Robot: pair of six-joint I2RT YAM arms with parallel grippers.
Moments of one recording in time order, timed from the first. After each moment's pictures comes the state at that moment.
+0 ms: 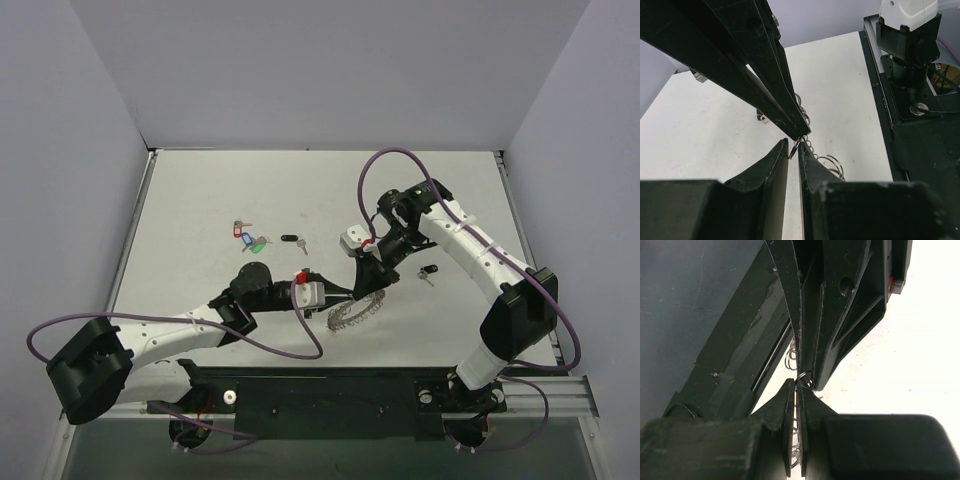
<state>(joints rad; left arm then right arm) -0.92 1.20 0.52 0.71 0.58 0.24 0.53 1.61 1.47 -1.54 -1.05 -1.55</state>
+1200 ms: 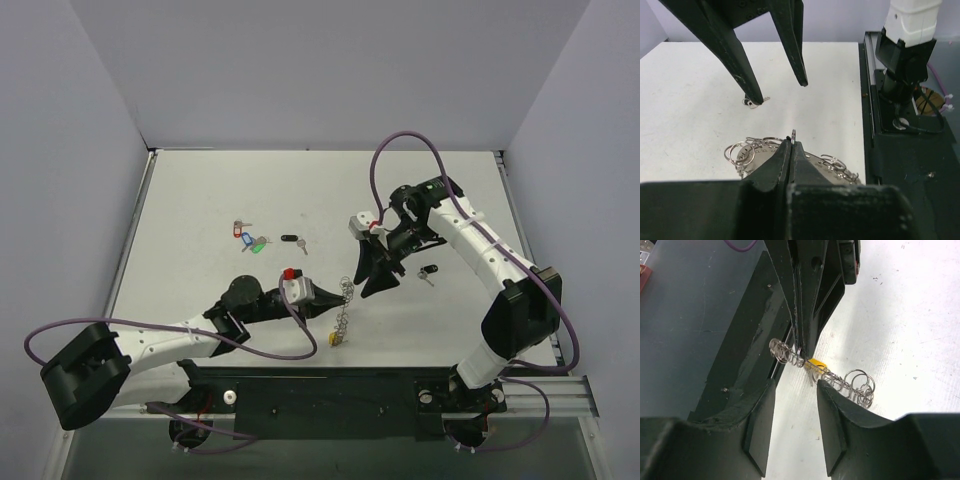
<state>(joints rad) -0.93 1.16 0.40 0.80 0.49 0.05 0.45 1.62 1.46 -1.54 -1.12 -1.46</state>
